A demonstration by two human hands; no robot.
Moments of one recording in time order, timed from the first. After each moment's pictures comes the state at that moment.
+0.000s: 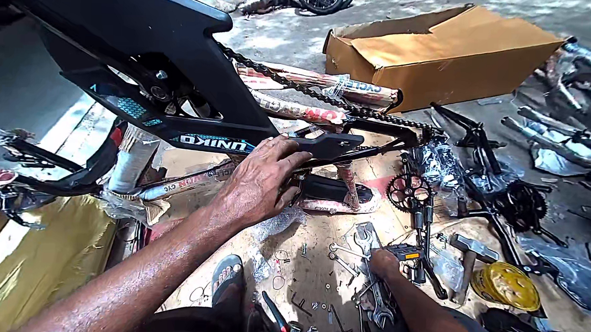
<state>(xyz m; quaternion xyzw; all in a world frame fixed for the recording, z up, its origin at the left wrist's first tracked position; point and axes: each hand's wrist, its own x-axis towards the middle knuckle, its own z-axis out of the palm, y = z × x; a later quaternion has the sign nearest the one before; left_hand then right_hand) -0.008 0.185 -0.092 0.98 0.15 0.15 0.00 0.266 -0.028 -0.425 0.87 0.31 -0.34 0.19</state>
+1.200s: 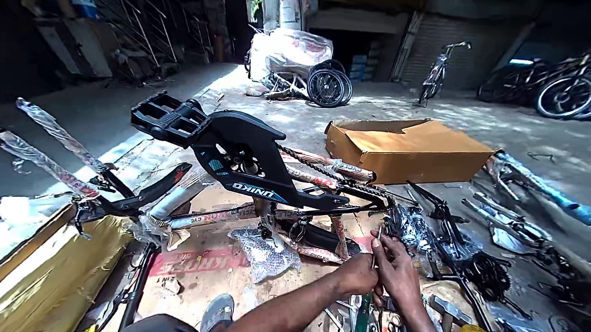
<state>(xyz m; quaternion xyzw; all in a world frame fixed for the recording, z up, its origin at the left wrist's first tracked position) 0.106 0.029 -0.124 0.70 0.24 0.02 0.67 0.218 -0.047 -0.141 0.79 0.42 -0.07 -0.45</state>
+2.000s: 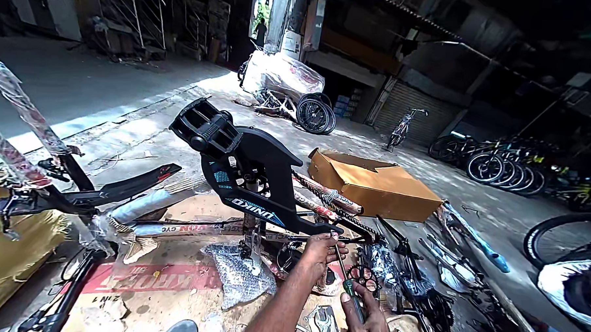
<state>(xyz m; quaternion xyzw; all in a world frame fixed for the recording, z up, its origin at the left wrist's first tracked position) 0.101 0.136 -0.110 0.28 0.27 0.30 0.87 0.112 -0.063 -0.103 0.81 0.37 -0.15 -0.43</state>
